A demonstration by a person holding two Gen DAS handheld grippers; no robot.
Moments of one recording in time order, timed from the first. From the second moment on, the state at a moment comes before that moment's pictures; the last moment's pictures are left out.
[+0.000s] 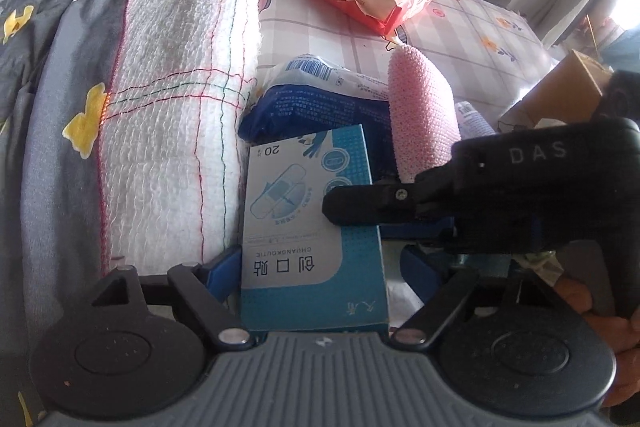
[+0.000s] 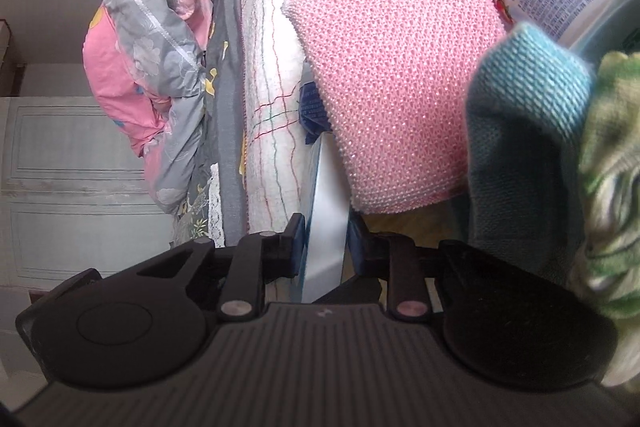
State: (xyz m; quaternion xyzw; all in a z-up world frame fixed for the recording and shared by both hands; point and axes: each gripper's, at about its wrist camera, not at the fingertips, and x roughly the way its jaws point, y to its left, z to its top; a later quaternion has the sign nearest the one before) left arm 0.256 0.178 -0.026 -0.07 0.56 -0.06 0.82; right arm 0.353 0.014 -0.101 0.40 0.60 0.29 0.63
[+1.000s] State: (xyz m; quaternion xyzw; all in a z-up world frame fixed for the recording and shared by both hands) left arm 0.250 -0.098 0.110 -0.01 0.40 -0.25 0.88; right arm 0.285 -0.301 0.085 0.40 0.40 0.31 0.76
